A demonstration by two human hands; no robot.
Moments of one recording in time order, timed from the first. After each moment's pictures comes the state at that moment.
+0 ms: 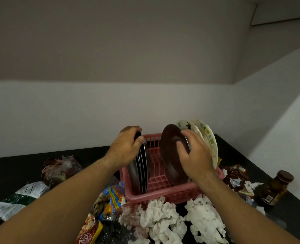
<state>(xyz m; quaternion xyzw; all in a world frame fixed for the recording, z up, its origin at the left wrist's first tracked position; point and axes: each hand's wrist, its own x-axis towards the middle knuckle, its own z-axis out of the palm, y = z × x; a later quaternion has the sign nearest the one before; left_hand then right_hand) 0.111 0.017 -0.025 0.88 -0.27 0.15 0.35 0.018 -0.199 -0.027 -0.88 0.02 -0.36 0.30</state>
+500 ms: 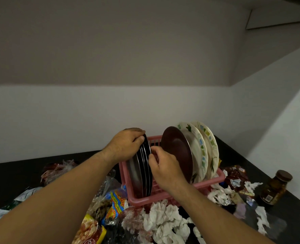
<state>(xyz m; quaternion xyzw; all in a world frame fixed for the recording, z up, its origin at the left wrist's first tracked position) 0.125 0.024 0.001 0.89 -0.32 0.12 0.28 0.024 -0.122 -0.038 -0.91 -0.01 -0.19 0.38</state>
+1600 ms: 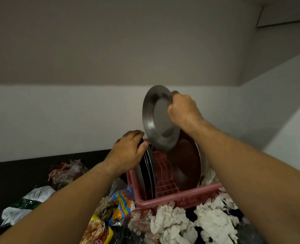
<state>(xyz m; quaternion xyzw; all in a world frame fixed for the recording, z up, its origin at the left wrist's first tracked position) 0.114 0.042 -0.022 0.92 -0.28 0.14 0.24 0.102 -0.149 0.100 -0.95 0.06 -0.26 0.16</state>
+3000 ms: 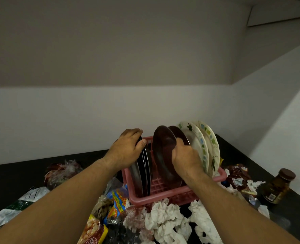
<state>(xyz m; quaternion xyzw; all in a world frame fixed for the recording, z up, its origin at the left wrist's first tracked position) 0.112 0.026 -0.016 0.92 -0.29 0.11 0.25 0.037 -0.170 -0.026 -0.96 0.12 -0.20 0.15</state>
